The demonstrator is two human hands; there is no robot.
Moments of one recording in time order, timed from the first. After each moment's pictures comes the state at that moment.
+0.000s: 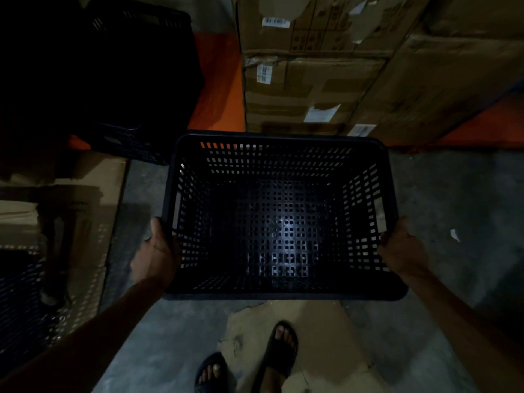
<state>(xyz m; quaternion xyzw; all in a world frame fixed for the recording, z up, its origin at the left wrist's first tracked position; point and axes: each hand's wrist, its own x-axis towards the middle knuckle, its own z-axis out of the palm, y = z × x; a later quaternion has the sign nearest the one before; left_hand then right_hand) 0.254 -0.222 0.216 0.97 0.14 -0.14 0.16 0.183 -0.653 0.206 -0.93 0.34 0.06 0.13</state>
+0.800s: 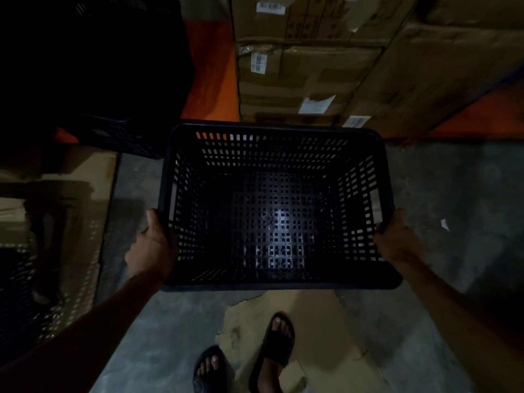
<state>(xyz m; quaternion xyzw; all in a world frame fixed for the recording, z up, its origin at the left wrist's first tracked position) 0.259 -0.221 0.209 0.98 0.13 -0.13 0.12 0.183 -0.655 0.196 -0.91 0.37 0.02 0.16</state>
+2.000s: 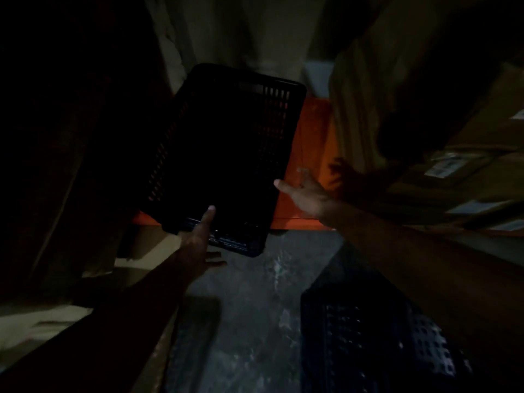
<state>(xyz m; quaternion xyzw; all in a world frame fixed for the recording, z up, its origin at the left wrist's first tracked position) 0.623 -0.023 0.124 0.61 0.36 -0.25 0.66 0.674 -0.246 0.158 -0.82 0.17 0.16 0.52</state>
